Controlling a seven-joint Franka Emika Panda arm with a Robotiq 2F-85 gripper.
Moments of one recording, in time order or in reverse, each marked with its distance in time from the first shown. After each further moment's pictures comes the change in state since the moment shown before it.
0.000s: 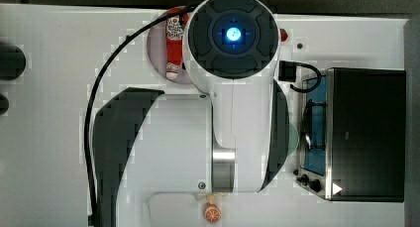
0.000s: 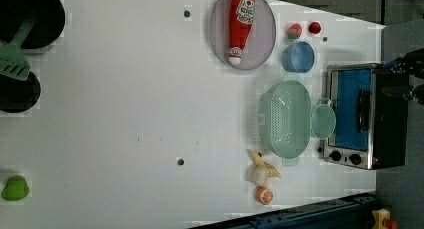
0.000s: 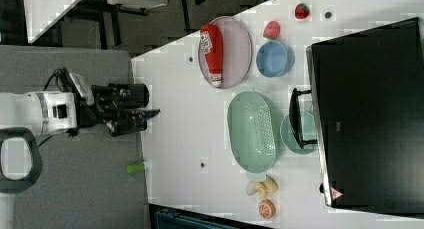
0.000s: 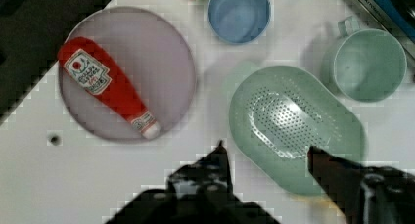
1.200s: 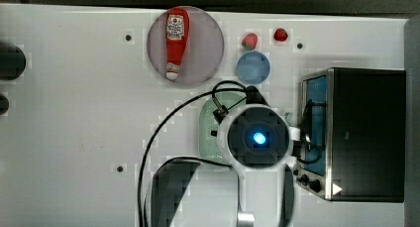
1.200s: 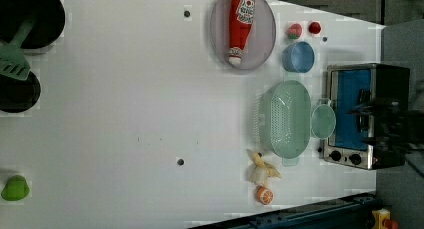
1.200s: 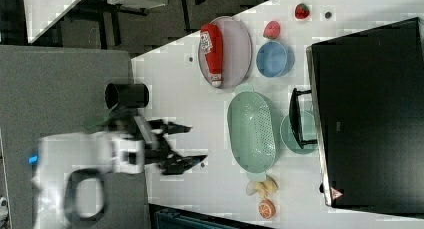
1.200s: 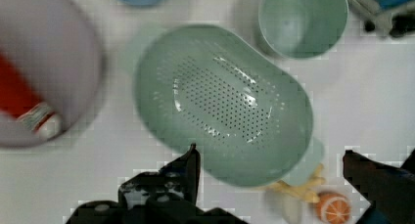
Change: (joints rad) arm -0.034 -0.191 -0.043 -0.508 -0.034 0.260 0.081
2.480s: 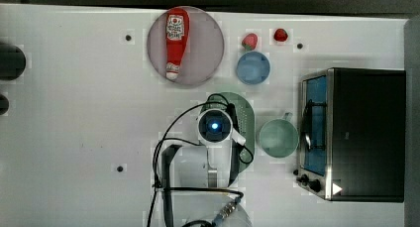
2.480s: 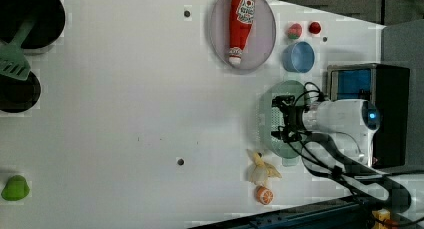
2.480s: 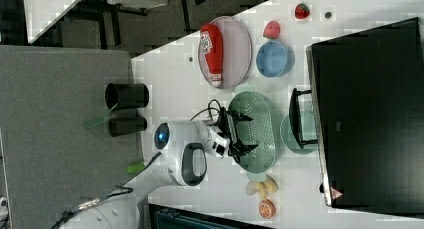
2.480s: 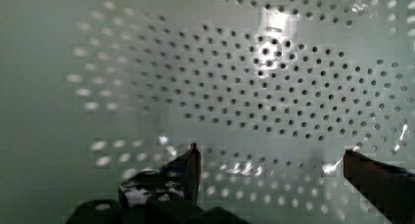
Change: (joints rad) arm 0.019 0.594 0.060 -0.162 0.010 0.736 0.506
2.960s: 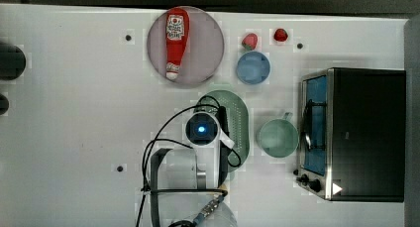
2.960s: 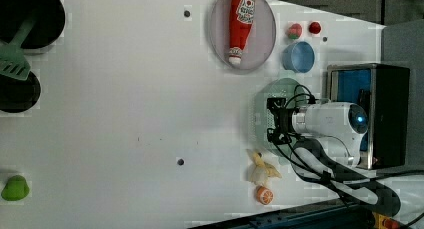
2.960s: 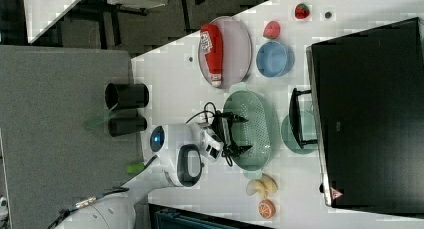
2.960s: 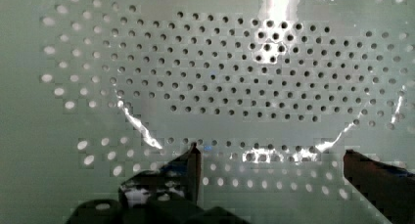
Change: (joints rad) arm 0.082 0.002 -0.012 -0.010 0.034 0.023 0.096
